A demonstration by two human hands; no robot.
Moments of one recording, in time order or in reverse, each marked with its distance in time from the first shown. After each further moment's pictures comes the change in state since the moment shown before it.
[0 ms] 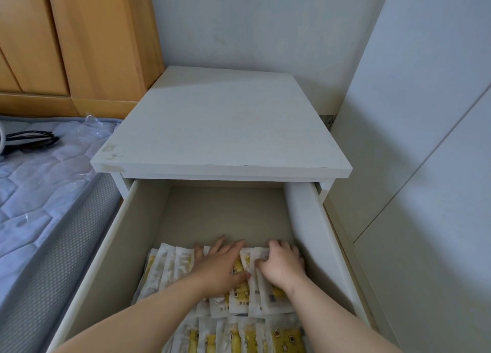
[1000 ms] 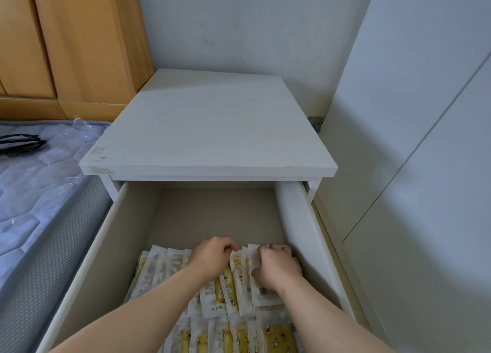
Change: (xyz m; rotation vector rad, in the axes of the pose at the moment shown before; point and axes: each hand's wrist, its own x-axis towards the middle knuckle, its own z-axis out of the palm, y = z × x) left_hand 0.022 0.005 -0.002 -0.315 0.205 -0.057; right_hand -0.009 0.008 -0.004 -0.205 -0.065 -0.007
